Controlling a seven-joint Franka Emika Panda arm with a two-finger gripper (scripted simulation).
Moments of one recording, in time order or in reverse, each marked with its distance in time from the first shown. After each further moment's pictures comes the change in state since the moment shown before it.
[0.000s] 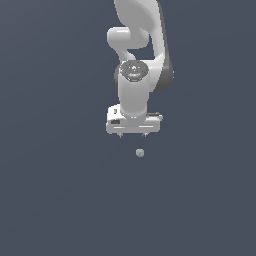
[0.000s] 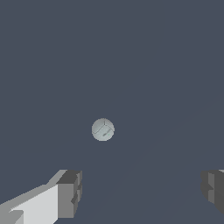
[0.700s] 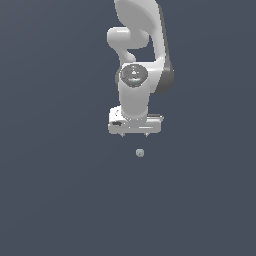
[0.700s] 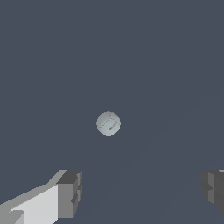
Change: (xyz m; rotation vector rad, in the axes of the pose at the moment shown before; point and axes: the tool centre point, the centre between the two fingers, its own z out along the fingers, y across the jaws) arm -0.008 -0.008 0.010 0.029 -0.042 0.025
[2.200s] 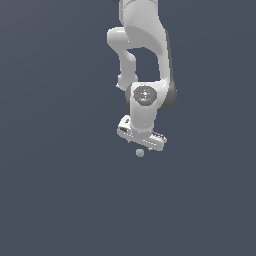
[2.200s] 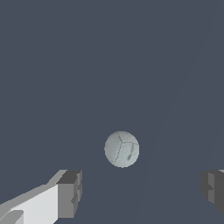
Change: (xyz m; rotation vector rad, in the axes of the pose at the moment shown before) arm 0.018 -0.022 0.063 -0.021 0.059 0.420
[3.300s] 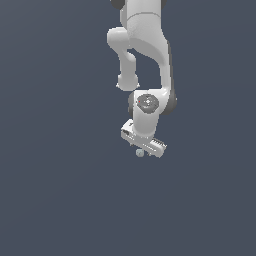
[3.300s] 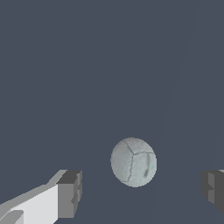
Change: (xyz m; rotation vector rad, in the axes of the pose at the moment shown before) arm 0.000 -0.008 0.032 -0.003 0.026 0.143
